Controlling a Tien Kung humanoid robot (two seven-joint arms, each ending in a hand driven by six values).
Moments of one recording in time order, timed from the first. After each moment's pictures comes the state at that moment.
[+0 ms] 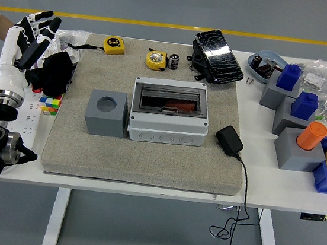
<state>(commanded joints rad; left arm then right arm) -0.21 0.20 -1.33 -1.51 1.20 0.41 -0.04 0.08 -0.42 0.44 0.37 -0.02 -0.11 -0.06</state>
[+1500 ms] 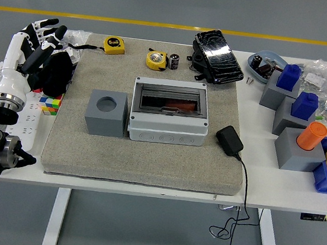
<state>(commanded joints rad) -0.20 0.20 -1.33 -1.53 1.17 0.38 -0.01 0.09 -0.42 0.43 0.36 -0.01 -0.11 -0.06</state>
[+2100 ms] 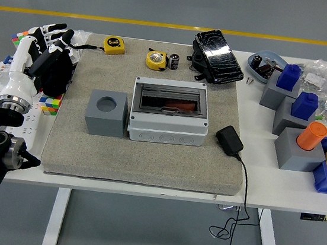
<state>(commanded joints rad) -0.20 0.19 -1.31 -1.52 1.17 0.37 -0.01 0.08 -0.42 0.44 0.36 -0.01 -0.11 -0.06</state>
